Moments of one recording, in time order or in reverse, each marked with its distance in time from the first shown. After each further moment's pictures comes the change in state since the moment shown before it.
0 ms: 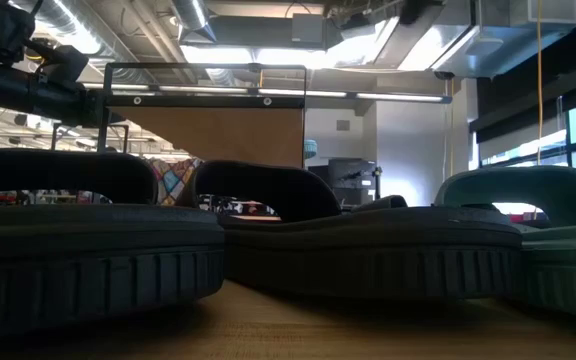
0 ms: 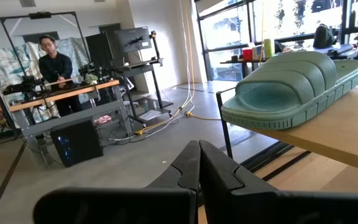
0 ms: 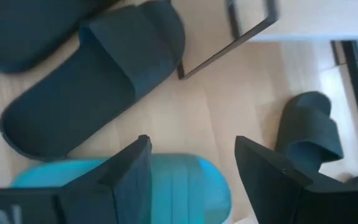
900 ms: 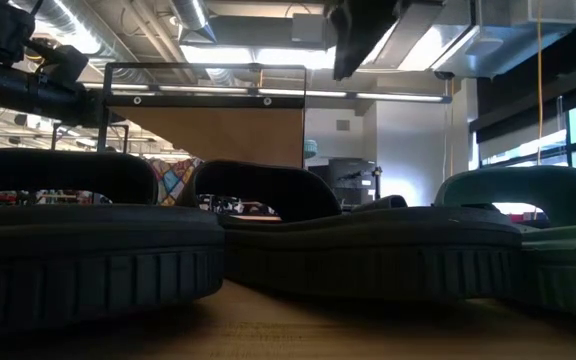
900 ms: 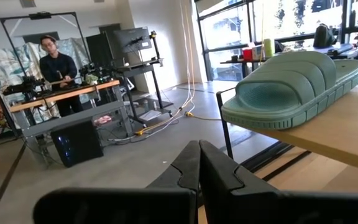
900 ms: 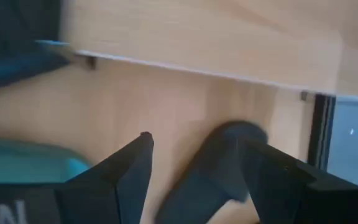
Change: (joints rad) left arm 0.000 0.000 0.000 0.000 0.000 0.000; right arm -0.463 -0.114 0.000 0.054 -0.236 -0.723
